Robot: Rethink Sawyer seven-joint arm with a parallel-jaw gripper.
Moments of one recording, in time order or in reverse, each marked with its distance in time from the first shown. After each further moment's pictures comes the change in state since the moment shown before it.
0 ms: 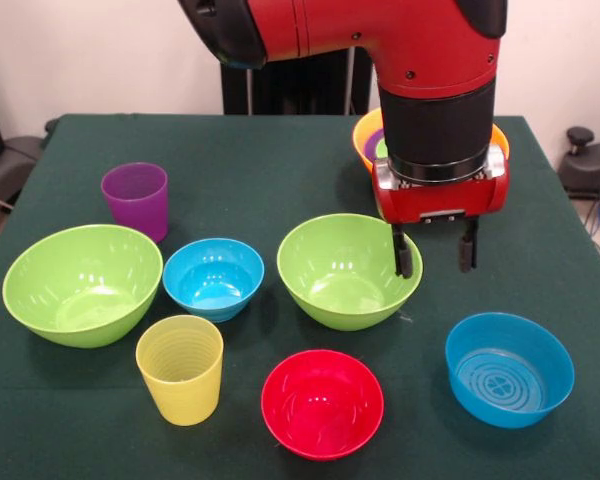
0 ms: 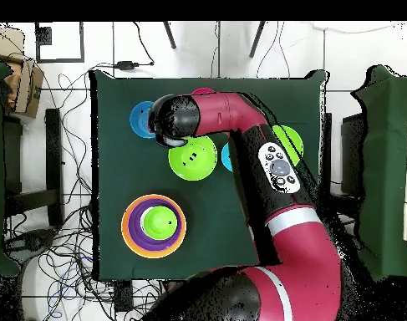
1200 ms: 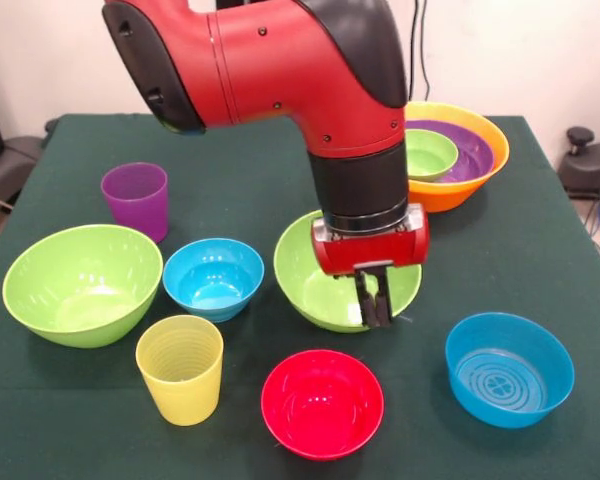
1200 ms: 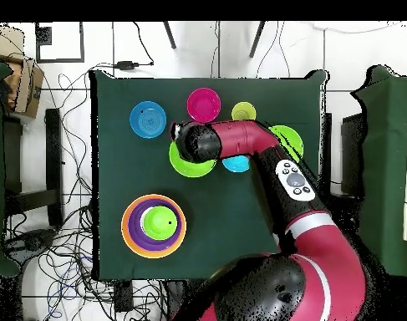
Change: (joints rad) arm -0.102 0.095 0.003 0.099 -0.131 -0.332 0.000
